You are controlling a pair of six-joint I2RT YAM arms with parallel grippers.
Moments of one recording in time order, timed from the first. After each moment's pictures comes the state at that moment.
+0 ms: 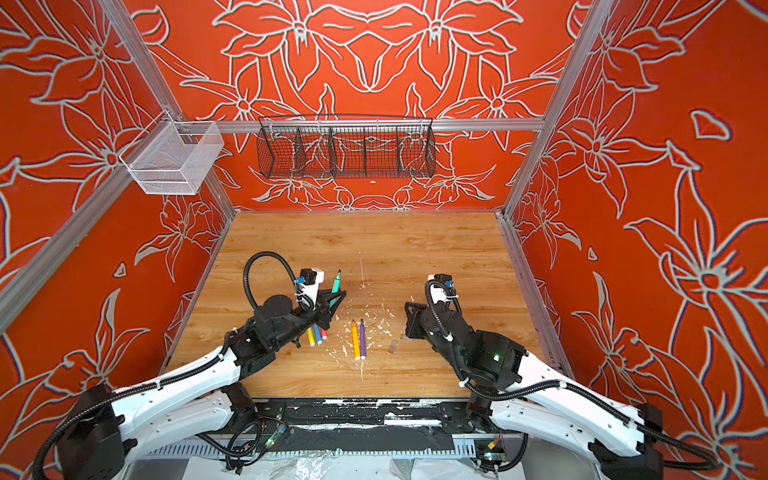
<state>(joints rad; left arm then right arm) -0.72 0.96 0.47 0.30 0.00 -0.29 1.02 0.73 0.80 -0.57 0.47 0.89</state>
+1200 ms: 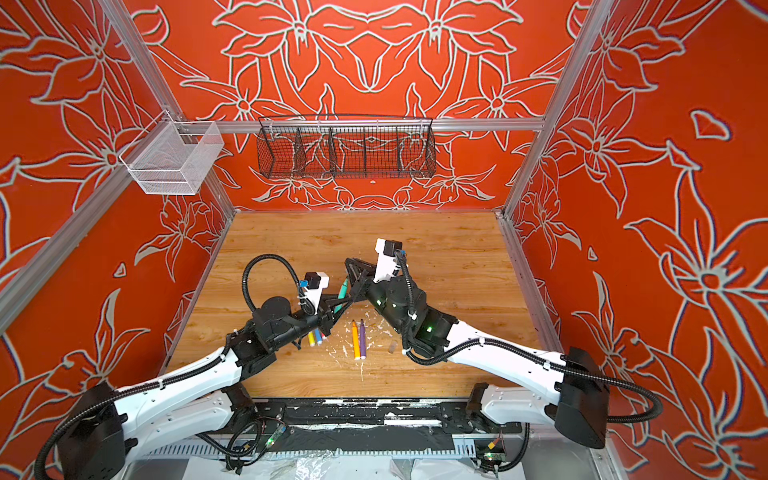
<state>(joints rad) -0.72 0.97 0.45 0.38 0.16 -0.30 1.02 1.20 0.87 0.34 0.36 0.68</state>
